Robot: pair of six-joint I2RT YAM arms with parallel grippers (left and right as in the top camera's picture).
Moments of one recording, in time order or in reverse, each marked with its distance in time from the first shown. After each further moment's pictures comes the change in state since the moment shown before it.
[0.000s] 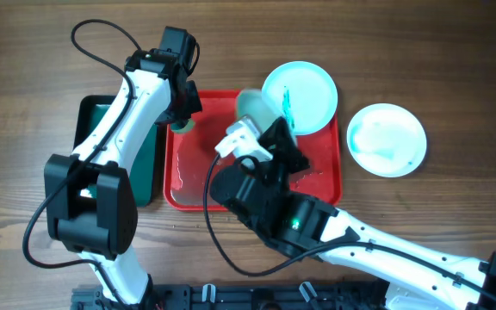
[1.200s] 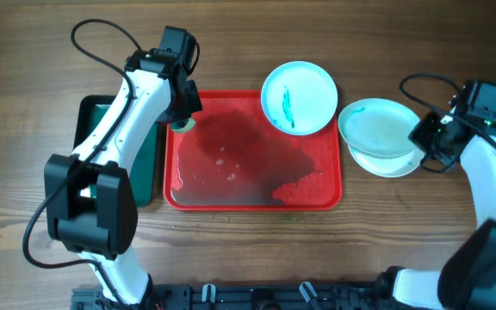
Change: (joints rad) left arm 0.000 0.000 0.000 0.007 0.000 0.000; right arm -1.444 0.156 0.000 -0.336 -1.215 0.628
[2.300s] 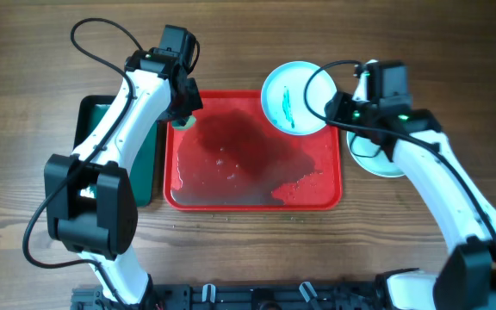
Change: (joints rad) left arm 0.000 0.000 0.000 0.026 0.000 -0.003; right arm 0.522 -0.029 0.034 0.189 -0.037 0.078
